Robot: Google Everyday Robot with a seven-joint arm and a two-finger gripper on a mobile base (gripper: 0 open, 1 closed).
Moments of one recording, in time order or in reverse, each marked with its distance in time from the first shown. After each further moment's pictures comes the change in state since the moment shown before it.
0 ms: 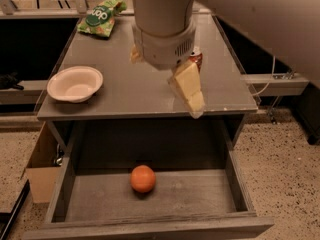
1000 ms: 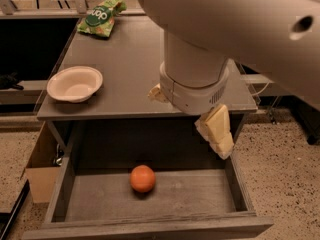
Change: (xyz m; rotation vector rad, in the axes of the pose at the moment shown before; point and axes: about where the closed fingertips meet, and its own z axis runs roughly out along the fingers) arm -0.020 0.081 0.022 -0.026 -0.011 -0.064
